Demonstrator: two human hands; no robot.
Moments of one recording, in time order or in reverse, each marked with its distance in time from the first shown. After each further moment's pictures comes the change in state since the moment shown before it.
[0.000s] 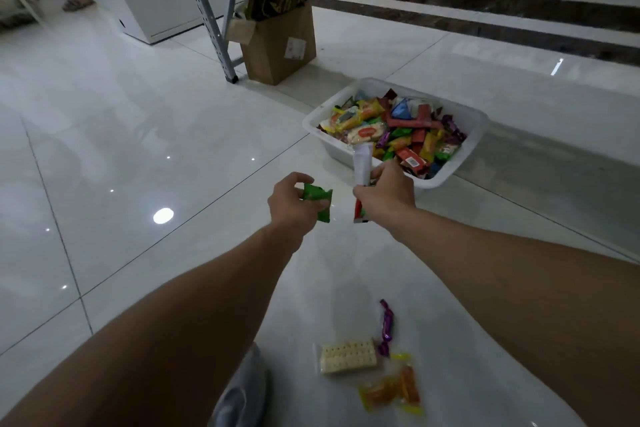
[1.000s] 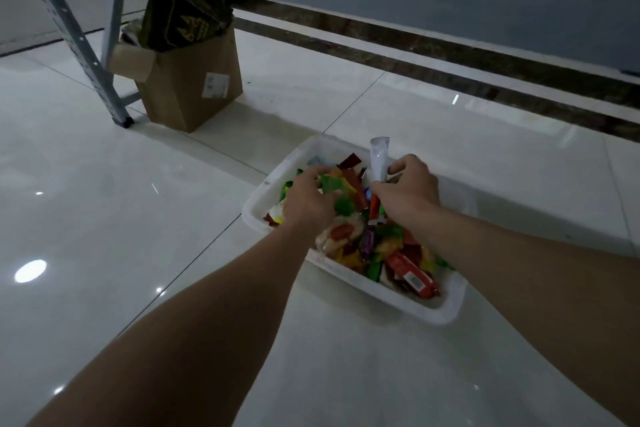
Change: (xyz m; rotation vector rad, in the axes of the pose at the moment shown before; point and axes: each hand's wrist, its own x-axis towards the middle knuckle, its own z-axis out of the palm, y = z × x) left_hand 0.239 0.091 0.125 0.004 -0.290 0.218; right_hand 0.228 -0.043 -0.029 -0.107 0.296 0.097
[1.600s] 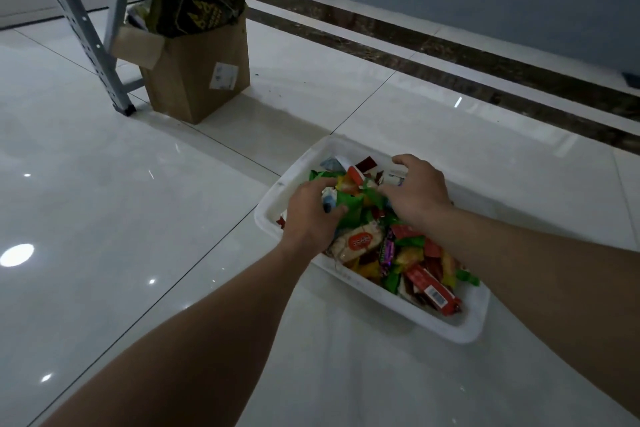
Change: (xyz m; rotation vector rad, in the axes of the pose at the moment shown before) left_hand 0.007 -0.024 -0.029 0.272 -0.057 0.196; right_hand 0.032 -0.007 0.026 -0.205 -0.026 -0.112
